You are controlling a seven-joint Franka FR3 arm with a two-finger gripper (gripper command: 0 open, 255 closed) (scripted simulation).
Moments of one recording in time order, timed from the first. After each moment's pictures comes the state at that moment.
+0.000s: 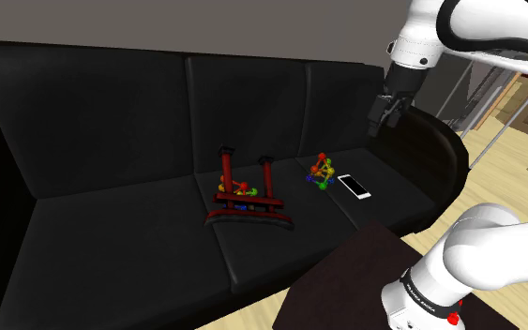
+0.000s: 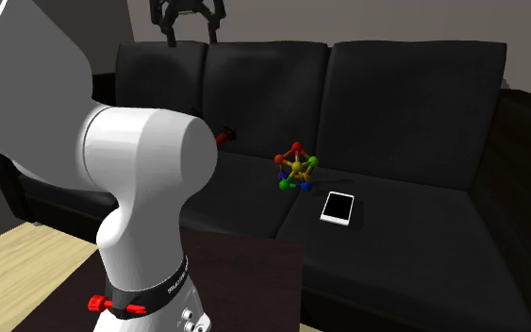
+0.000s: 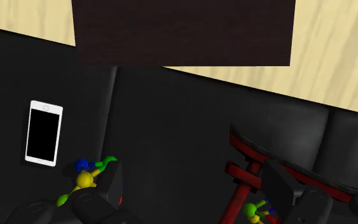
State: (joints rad) arm 0.01 -0.76 0.07 -2.28 -0.03 1.48 0.07
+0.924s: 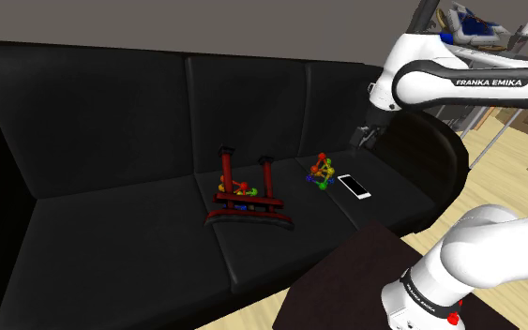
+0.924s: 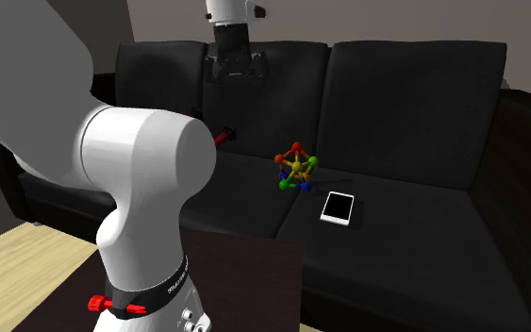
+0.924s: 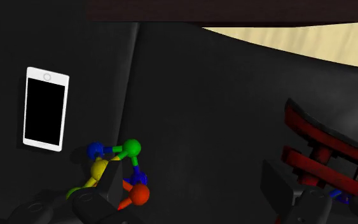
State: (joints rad) arm -0.05 -0.68 -0.08 -2.55 -0.13 1.94 -0.06
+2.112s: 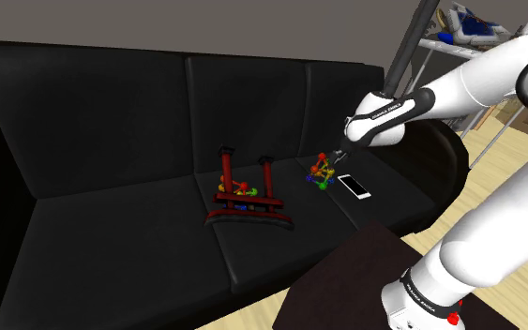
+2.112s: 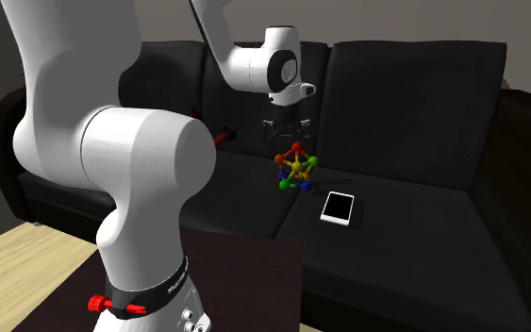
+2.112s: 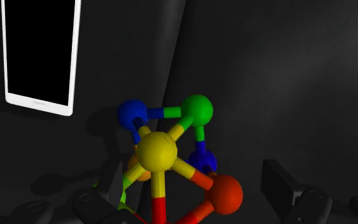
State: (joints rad) arm -0.06 -0.05 -0.32 -2.53 -0.03 2.67 -0.35
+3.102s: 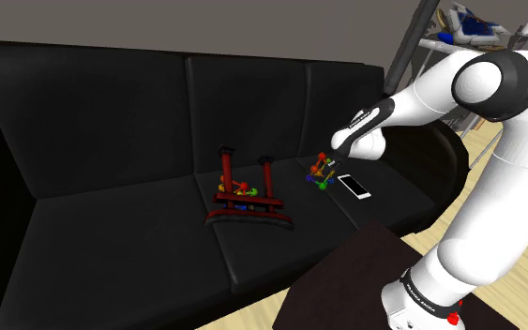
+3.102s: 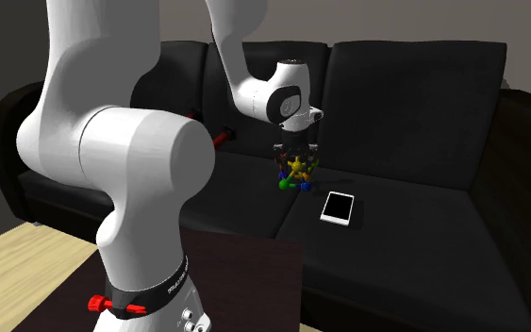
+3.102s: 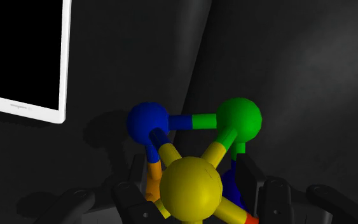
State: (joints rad) arm -0.10 0.21 -0.27 -2.46 0.25 2.87 -0.60
